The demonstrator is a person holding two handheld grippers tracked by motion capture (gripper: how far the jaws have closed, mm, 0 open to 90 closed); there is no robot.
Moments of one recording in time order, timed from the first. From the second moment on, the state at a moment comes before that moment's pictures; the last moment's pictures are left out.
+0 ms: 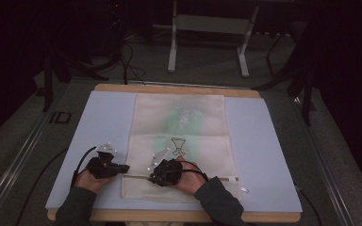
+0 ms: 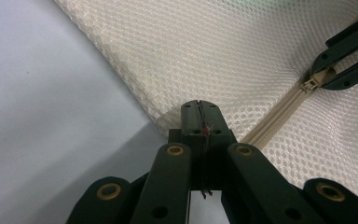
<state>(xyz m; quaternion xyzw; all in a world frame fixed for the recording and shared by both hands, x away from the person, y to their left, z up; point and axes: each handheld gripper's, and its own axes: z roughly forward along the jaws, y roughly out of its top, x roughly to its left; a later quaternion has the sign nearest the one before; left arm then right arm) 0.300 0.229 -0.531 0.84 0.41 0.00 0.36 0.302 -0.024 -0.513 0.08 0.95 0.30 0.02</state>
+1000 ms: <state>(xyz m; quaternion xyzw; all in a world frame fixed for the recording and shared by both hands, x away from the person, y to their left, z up) 0.300 0.229 -0.531 0.84 0.41 0.00 0.36 0.305 -0.055 -0.510 0.09 0.95 0.30 0.02</state>
